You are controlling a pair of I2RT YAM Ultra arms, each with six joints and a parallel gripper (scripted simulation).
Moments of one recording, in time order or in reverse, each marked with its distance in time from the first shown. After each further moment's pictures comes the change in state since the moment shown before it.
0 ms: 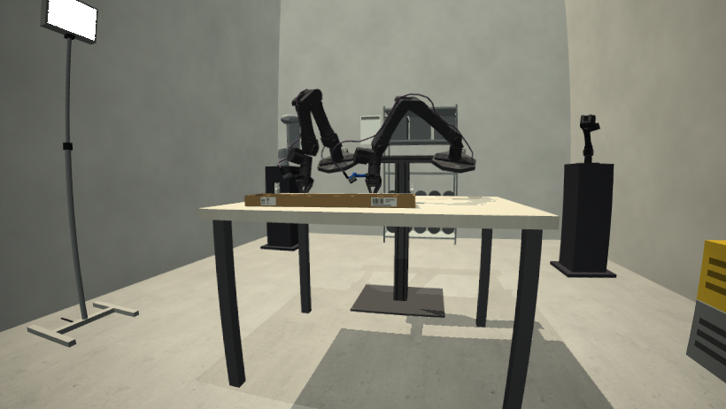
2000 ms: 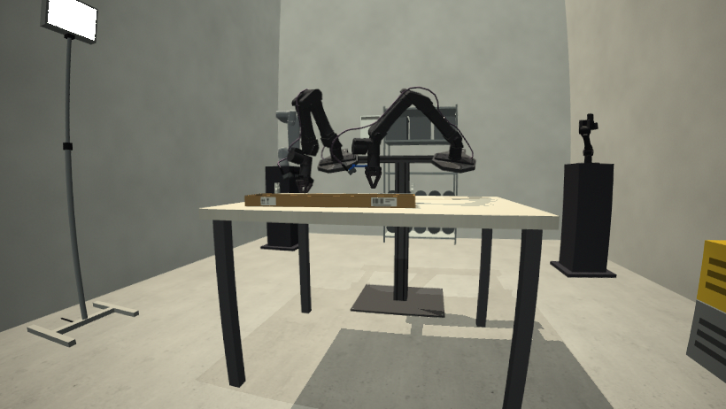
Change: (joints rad) left arm 0.034 -0.103 0.121 -0.348 0.225 -0.049; right arm 0.000 0.002 0.000 0.005 -0.001 0.000
